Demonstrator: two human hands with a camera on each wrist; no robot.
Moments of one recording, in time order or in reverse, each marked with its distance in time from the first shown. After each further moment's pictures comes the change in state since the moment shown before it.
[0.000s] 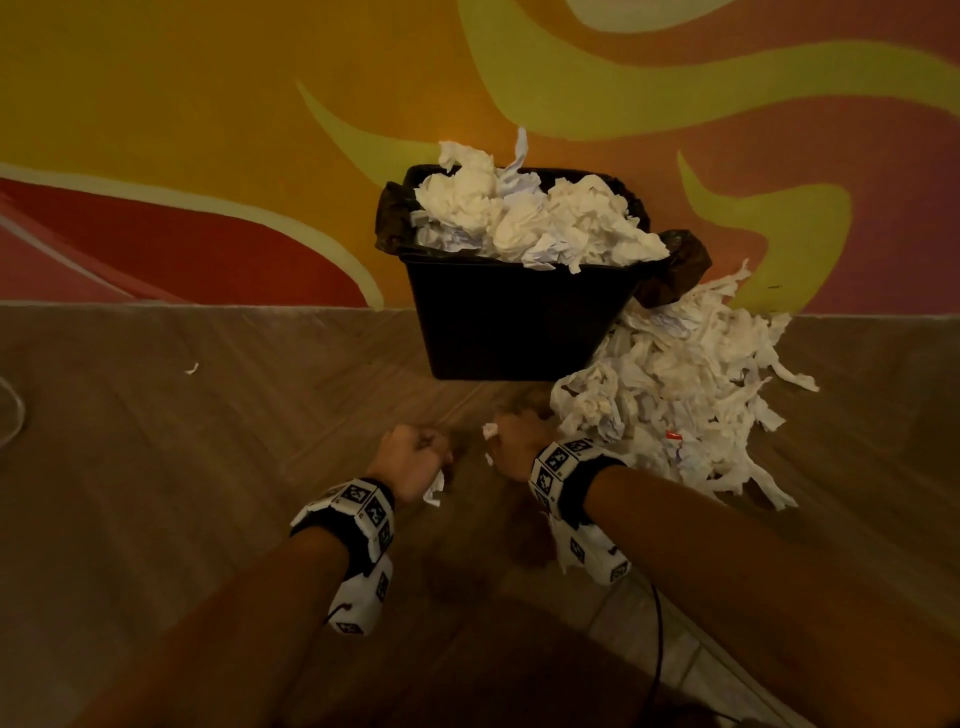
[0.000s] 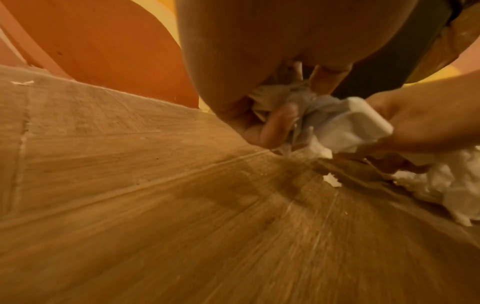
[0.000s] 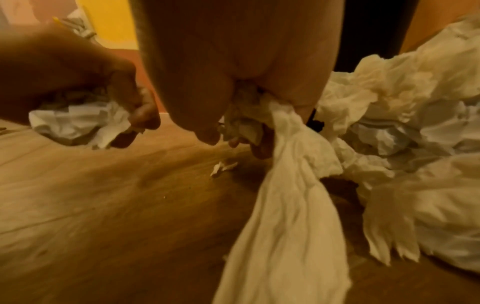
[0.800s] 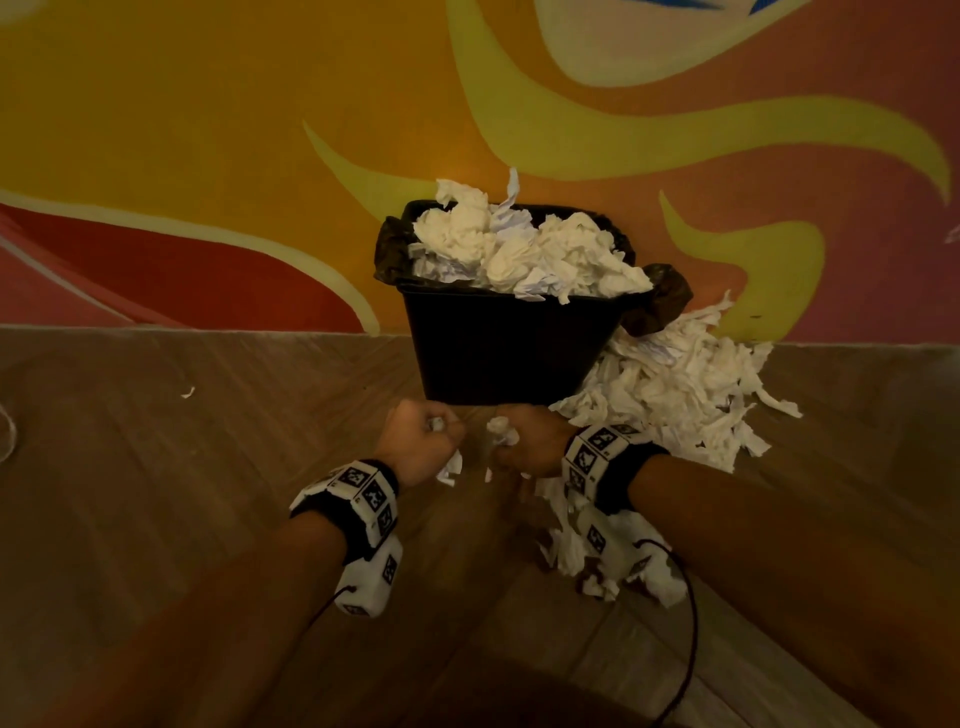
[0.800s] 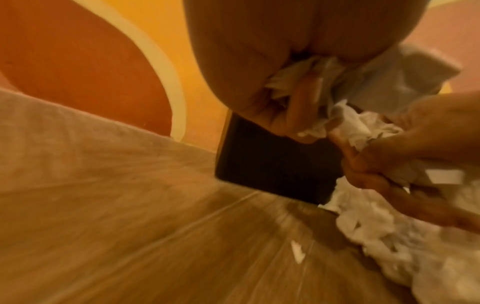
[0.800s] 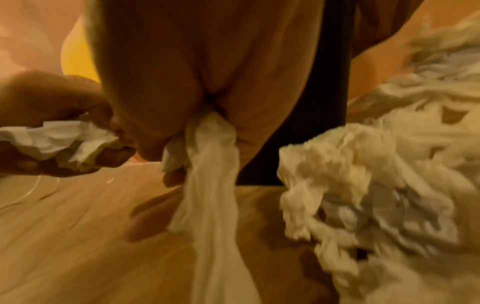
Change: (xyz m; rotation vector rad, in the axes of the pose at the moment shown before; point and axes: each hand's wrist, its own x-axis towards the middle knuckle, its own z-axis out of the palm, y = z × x) left_hand 0.007 0.045 -0.017 -0.065 0.100 0.265; right_hand -0.031 0.001 -0.076 0.219 -0.095 -0.287
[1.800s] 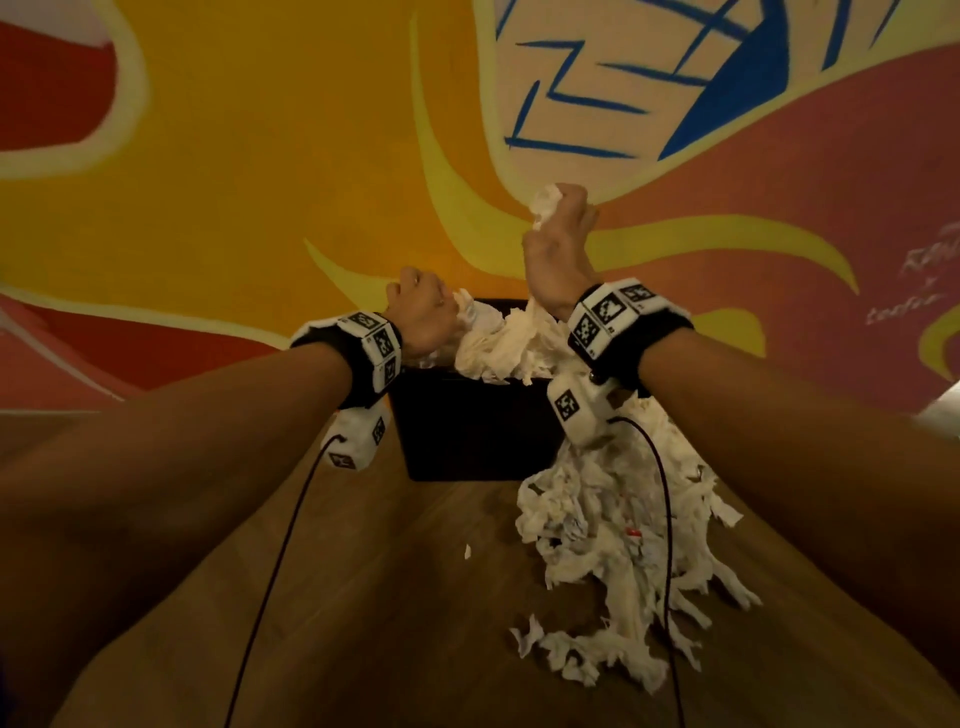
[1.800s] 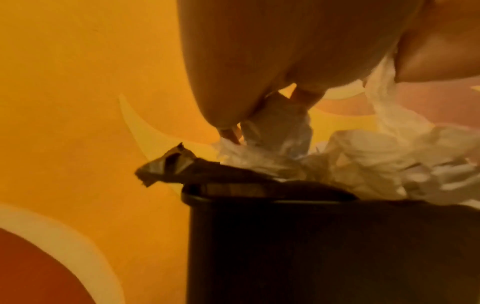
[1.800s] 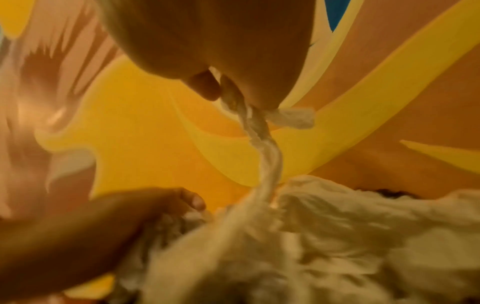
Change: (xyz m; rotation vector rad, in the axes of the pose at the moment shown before) left_hand 0.111 0.167 -0.083 0.483 0.128 0.088; right_hand -0.002 -0.087 -0.213 0.373 0.962 -0.150
